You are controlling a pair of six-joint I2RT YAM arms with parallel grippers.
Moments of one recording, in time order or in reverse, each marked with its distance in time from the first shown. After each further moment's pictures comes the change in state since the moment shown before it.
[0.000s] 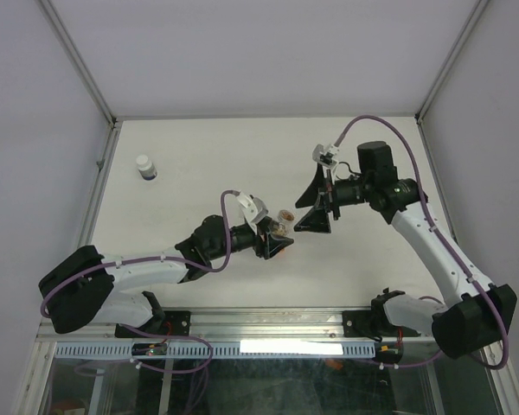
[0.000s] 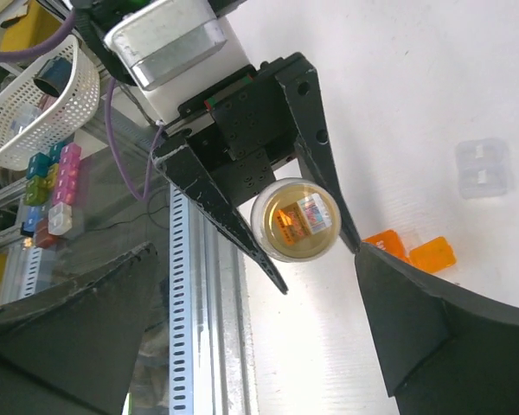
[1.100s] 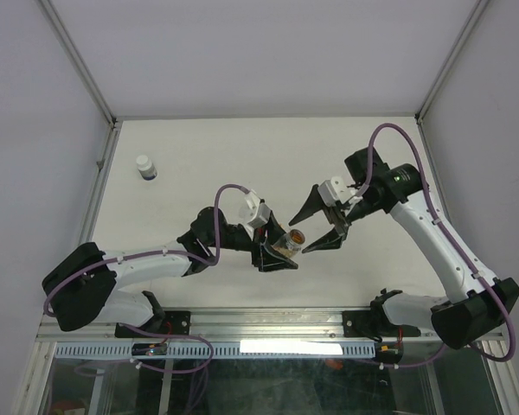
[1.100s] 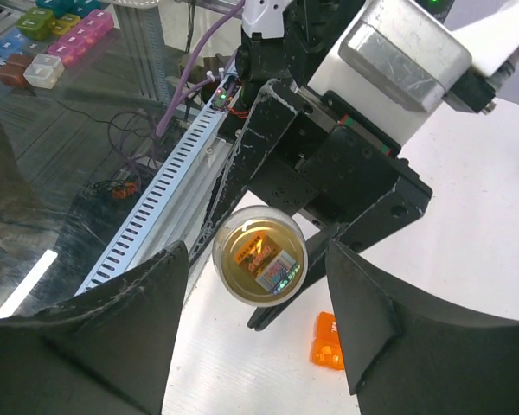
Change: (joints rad) left arm 0.035 0.019 0.070 0.128 0.581 -0.132; right arm 0.070 0.048 0.218 -0.722 -0.234 -1.192
